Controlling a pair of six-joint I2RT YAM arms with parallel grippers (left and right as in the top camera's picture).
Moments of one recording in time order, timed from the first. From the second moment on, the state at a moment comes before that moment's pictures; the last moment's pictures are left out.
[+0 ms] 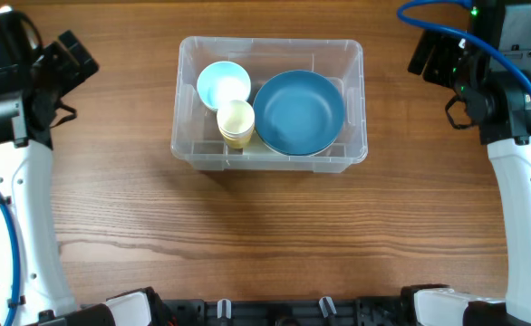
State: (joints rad) left arm 0.23 1.44 1.57 -0.86 -0.09 -0.37; right arm 0.07 1.46 1.69 -1.01 0.27 0.29
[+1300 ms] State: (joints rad) left arm 0.25 1.44 1.57 -0.86 -0.08 -0.37; right arm 0.07 0.54 1.58 -1.00 0.25 0.29
